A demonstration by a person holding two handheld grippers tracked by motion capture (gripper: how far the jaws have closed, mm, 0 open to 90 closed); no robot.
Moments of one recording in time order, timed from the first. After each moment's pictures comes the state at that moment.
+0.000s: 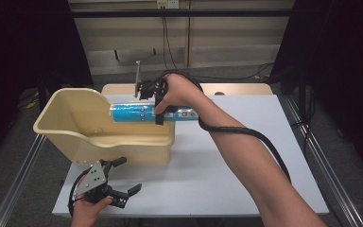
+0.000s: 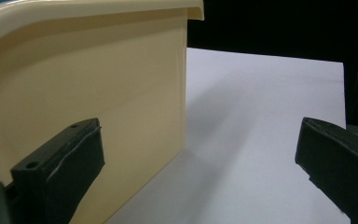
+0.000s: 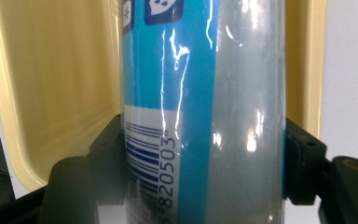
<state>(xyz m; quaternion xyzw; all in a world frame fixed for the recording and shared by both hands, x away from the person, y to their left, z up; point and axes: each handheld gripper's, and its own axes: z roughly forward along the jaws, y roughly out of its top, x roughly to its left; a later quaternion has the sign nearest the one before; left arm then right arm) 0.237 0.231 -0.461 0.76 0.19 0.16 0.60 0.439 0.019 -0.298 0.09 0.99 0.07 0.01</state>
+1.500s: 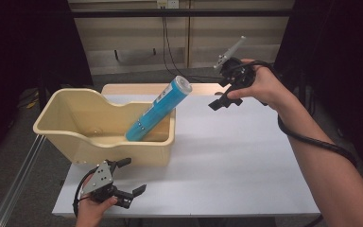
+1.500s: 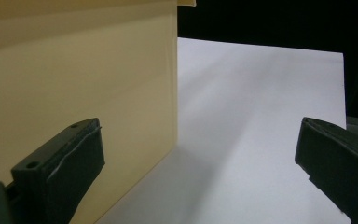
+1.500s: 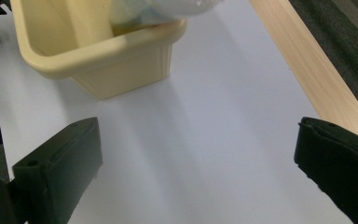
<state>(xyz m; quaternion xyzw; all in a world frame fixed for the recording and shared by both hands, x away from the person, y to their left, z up) 0.239 0.218 -0.463 0.77 0.19 0.15 0.59 0.408 -0.184 -0.257 0.24 0.93 0.28 0.07</state>
